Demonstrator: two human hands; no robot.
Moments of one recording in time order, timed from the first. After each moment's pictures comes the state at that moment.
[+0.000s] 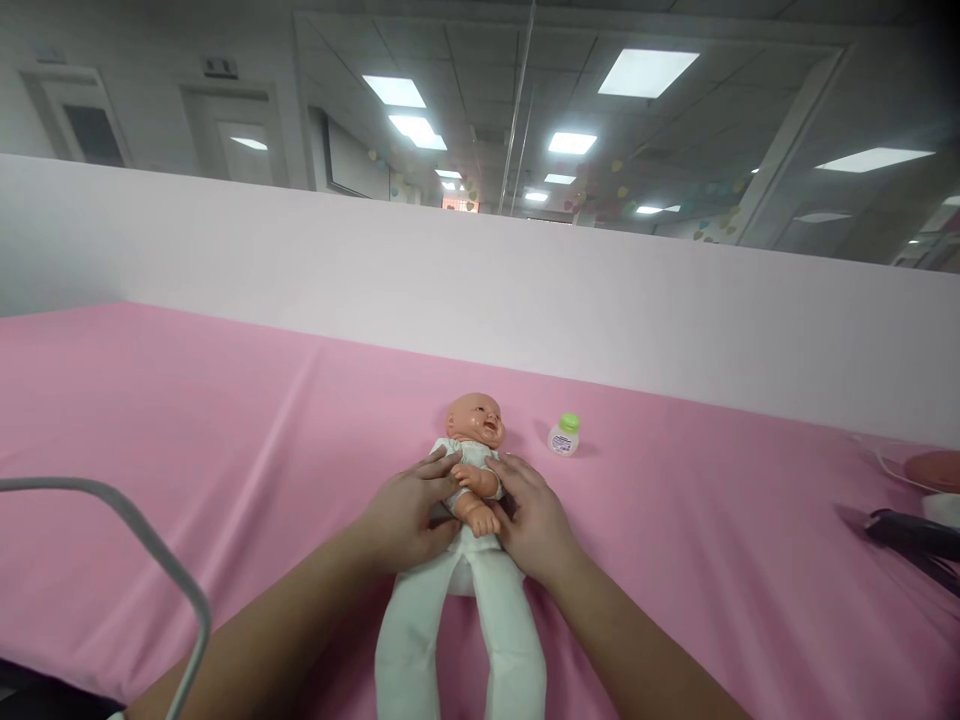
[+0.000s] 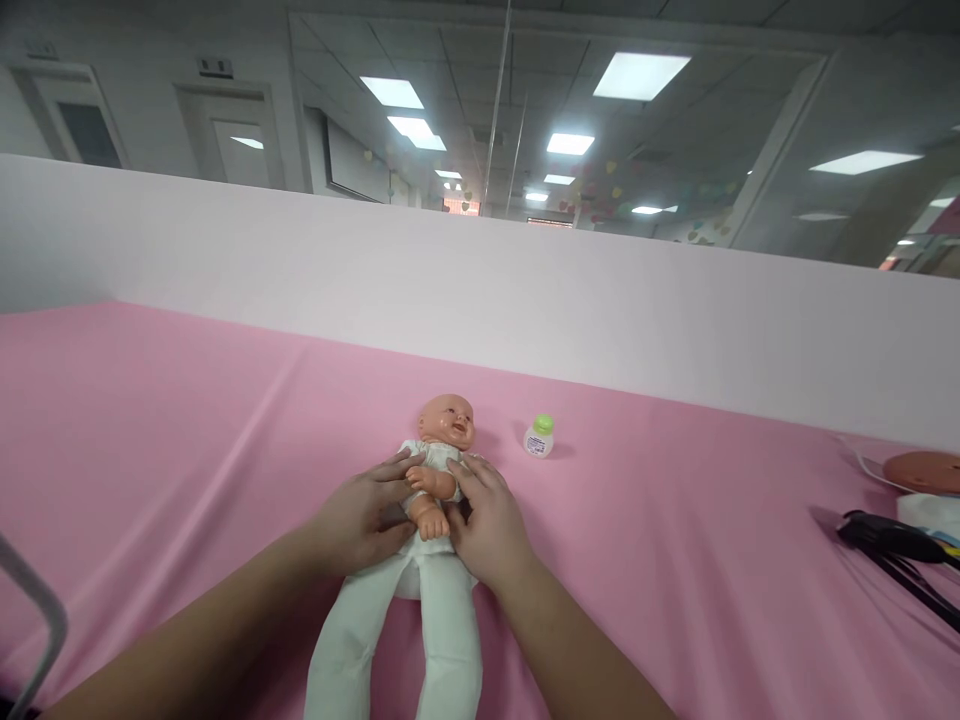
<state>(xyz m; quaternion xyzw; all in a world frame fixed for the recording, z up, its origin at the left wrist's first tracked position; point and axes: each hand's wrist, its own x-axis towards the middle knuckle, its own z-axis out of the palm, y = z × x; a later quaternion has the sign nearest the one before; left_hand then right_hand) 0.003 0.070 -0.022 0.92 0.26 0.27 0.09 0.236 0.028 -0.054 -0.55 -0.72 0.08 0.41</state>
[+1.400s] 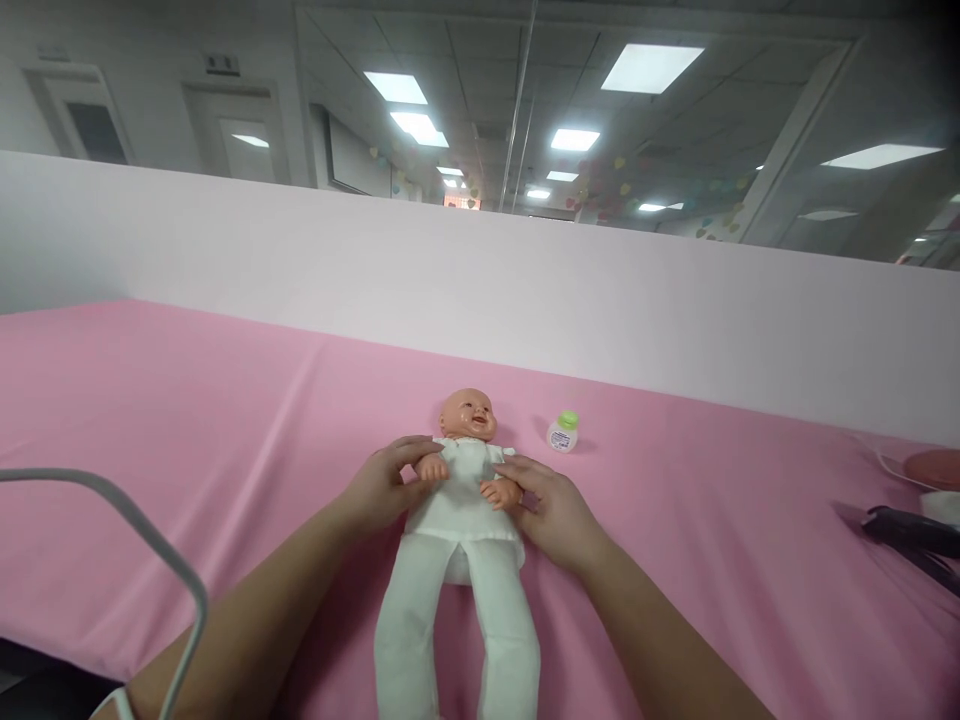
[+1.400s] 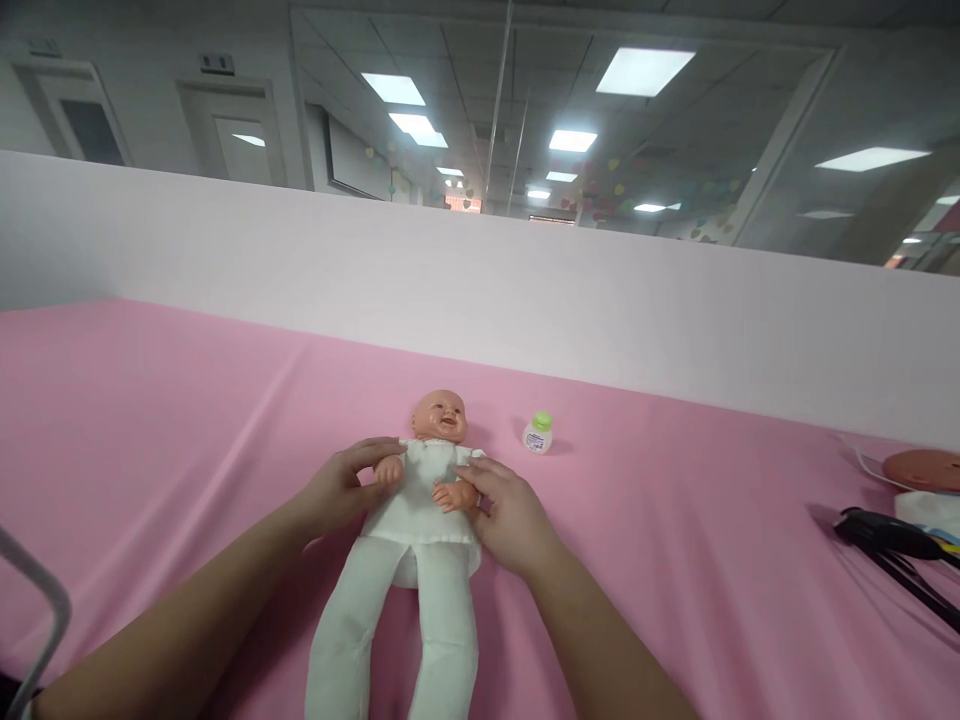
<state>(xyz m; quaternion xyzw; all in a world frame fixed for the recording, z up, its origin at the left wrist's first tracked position) -0.015 0.086 -0.022 0.74 0.38 0.43 0.35 0.268 0.019 -0.034 -0.50 -0.73 0.21 0.42</state>
